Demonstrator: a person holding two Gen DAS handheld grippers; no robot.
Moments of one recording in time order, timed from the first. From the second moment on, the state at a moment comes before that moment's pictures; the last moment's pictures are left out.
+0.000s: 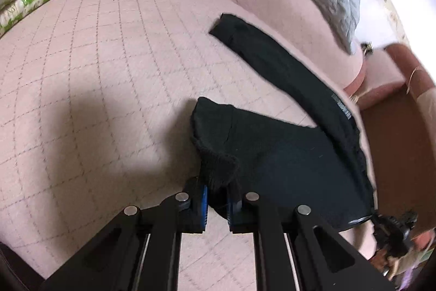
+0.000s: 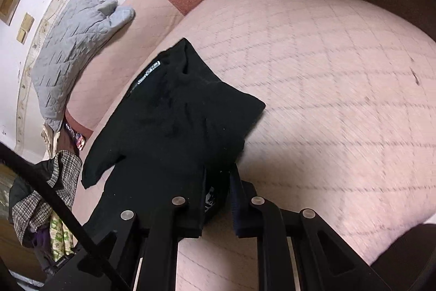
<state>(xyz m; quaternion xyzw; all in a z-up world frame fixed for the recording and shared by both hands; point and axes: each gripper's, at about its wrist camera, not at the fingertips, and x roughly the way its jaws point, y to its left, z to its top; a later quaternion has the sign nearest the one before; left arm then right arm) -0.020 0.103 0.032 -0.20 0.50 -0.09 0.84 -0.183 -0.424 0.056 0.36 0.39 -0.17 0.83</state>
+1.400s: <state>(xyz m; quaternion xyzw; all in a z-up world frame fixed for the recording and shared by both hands) 0.269 0.059 0.031 -0.12 0.48 -0.16 0.85 0.168 -0.391 0.078 0.04 0.48 0.01 0.88</state>
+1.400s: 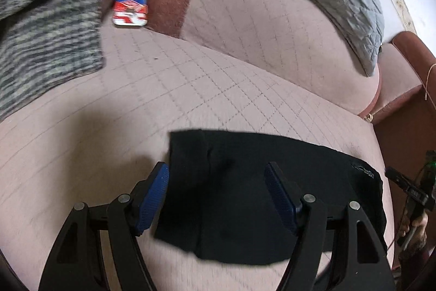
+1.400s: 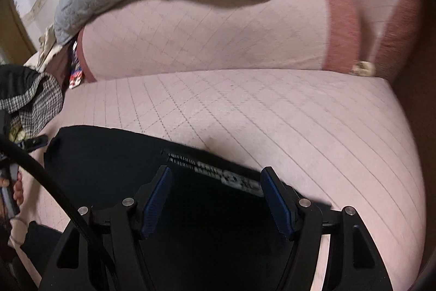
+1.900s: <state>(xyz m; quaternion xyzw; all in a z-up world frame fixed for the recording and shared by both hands) 0.300 0.017 0.016 -0.03 0.48 -0.18 0.86 0.214 -0.375 0.021 0.01 0.52 0.04 0.85</state>
